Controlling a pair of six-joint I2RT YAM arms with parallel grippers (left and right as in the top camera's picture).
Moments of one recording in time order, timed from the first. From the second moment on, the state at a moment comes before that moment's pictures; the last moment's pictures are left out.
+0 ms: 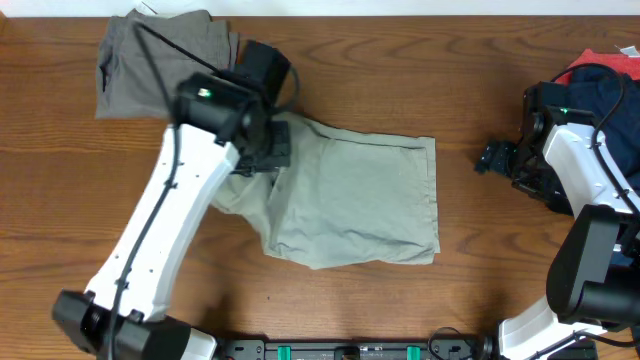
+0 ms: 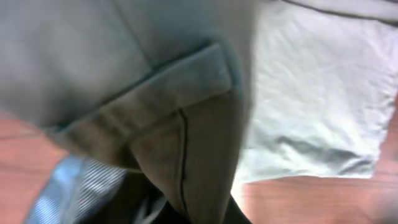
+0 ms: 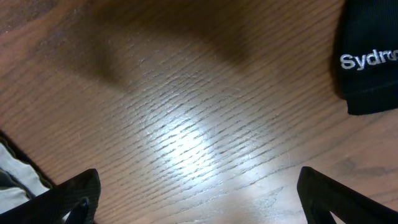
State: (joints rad) left arm -0.39 1.63 1.75 -1.48 -0.04 -0.44; right arm -0.15 1.80 1.24 -0.96 0.07 0.39
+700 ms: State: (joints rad) left arm -0.29 1.62 1.87 -1.56 -0.20 -0.41; right arm -0.15 1.80 1.24 -0.95 0.07 0.39
